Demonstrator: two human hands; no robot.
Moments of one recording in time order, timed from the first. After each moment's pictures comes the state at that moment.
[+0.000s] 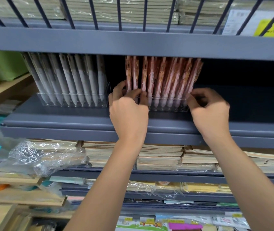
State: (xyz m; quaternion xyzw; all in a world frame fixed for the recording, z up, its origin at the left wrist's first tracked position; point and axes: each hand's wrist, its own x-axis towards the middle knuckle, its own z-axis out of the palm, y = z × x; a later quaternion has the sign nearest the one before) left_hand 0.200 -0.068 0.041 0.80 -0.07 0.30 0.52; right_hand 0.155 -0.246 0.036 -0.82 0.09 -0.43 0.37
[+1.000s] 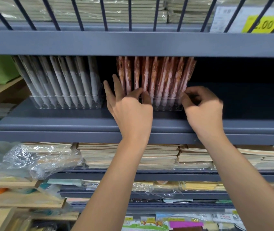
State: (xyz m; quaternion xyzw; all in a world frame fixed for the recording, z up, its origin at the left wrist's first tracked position) left_hand 0.195 -0.089 0.041 0.81 -0.08 0.29 0.50; right_hand 0.156 -0.248 0.034 -0.82 0.09 -0.44 0.37
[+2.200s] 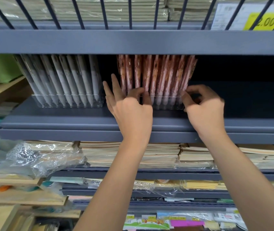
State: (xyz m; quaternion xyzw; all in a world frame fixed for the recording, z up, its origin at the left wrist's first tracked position) left_hand 0.195 -0.089 0.035 0.80 -0.07 0.31 0.50; right_hand 0.154 -0.244 0.039 -0.82 0.10 -0.43 0.38
